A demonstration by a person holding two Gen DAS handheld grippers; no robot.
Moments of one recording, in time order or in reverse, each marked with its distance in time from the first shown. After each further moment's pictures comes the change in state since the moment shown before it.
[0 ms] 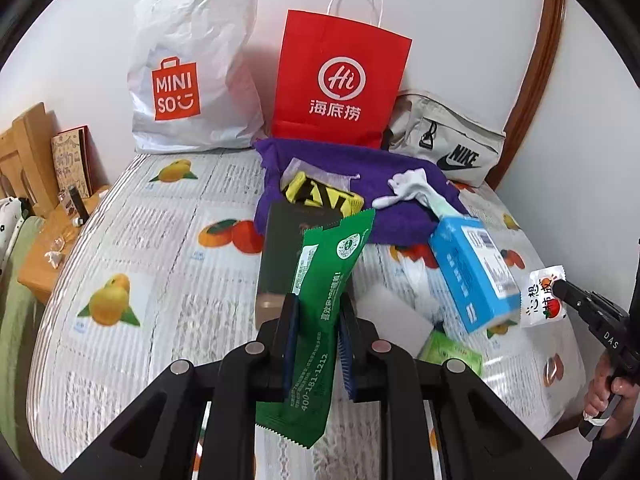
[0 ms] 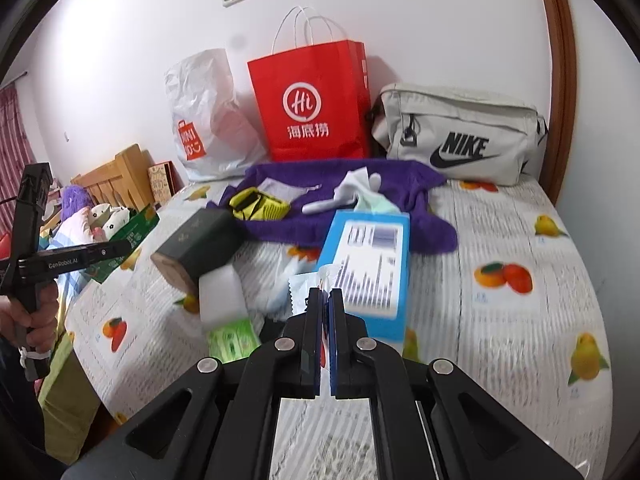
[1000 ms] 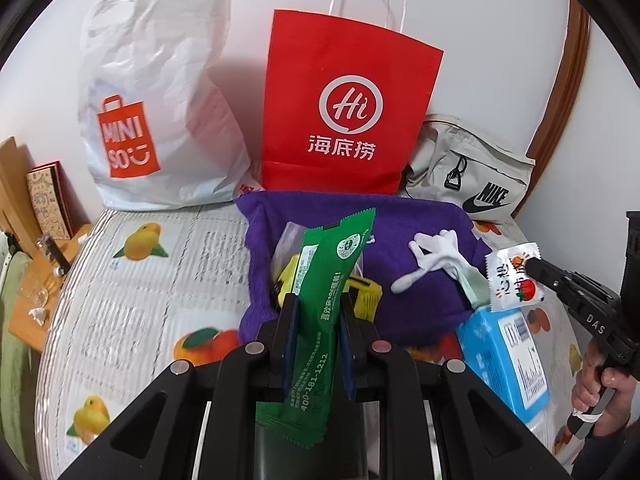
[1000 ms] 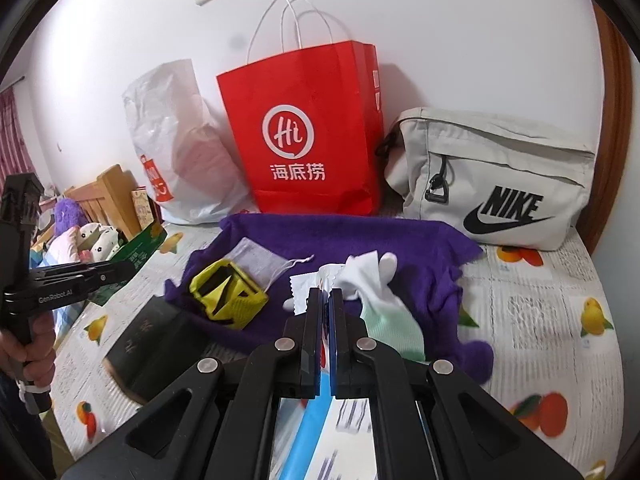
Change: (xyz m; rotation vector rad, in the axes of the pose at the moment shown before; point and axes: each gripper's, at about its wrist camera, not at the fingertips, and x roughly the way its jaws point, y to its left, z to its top) left arm 0.091 -0.006 0.108 0.023 -0.001 0.015; right arm 0.123 -0.013 0.114 -0.012 -0.005 0.018
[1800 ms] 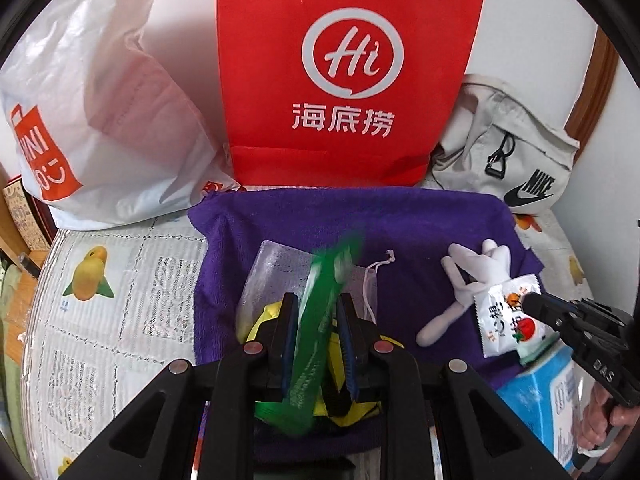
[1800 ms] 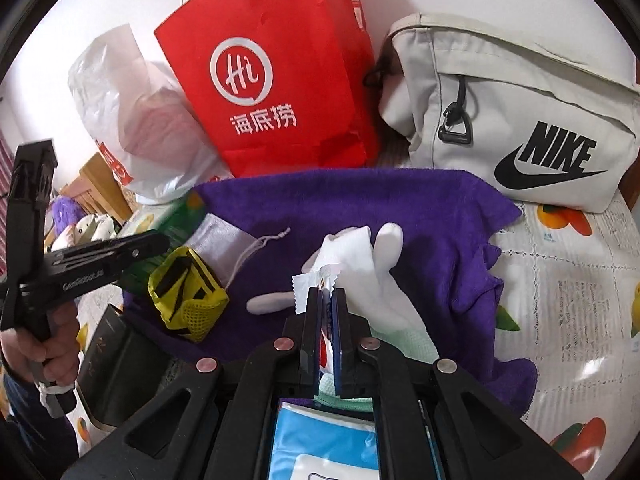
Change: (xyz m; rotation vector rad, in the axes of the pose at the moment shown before) left arm 0.108 -0.021 0.040 0.028 0.119 0.056; right arm 0.092 -0.033 0.008 0.080 0.197 0.050
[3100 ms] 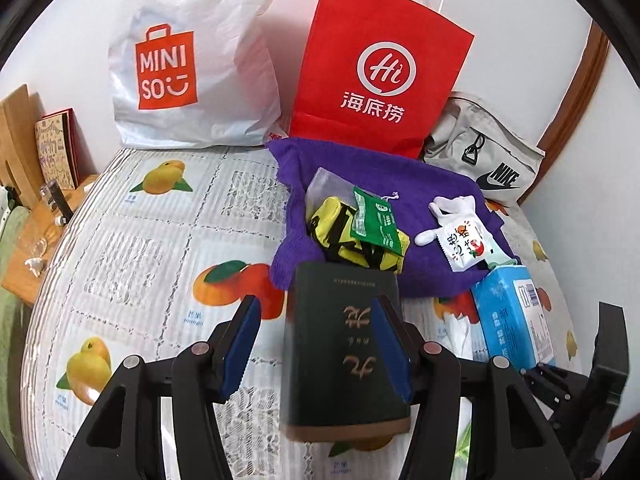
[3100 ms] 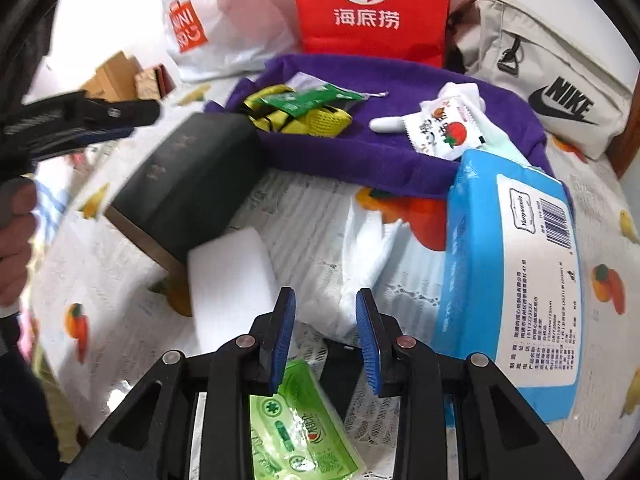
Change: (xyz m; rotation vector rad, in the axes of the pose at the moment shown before) left arm -0.100 0.066 -0.100 -0.108 -0.036 -0.084; right arm -0.032 0.123 -0.135 -0.147 0.164 -0.153
